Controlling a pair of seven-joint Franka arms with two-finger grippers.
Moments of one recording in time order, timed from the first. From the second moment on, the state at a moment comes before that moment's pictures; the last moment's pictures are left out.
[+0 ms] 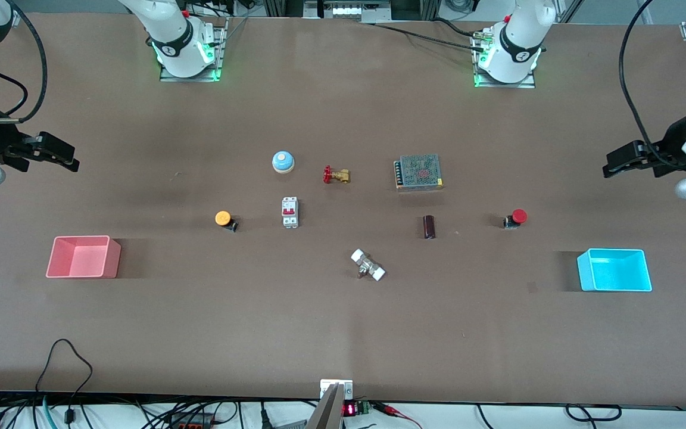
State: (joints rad) left arm 0.03 0.13 -0.02 -1.49 -0.06 1.55 -0.04; right arm 0.04 0.08 -0.03 -1.57 0.02 1.64 0.00
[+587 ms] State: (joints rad) left arm 0.03 0.32 -0.02 -1.51 -0.06 1.54 -0.04; right arm 0.10 0.12 -0.03 -1.60 0.01 1.64 0.00
